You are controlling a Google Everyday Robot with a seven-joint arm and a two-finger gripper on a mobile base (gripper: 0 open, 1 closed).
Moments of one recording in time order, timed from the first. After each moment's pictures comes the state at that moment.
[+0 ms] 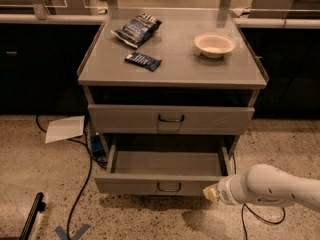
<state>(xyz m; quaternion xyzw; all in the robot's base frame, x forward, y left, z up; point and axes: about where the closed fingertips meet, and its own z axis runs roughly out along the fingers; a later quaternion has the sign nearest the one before) 0.474 -0.186 0.479 -0.25 0.93 0.17 0.22</state>
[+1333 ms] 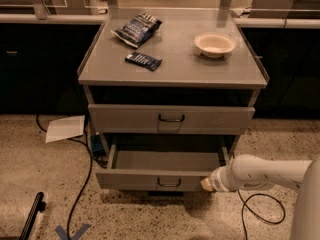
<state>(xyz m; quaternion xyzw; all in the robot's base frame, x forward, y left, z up) 0.535 -0.195 0.418 -0.25 0.94 0.14 0.21</state>
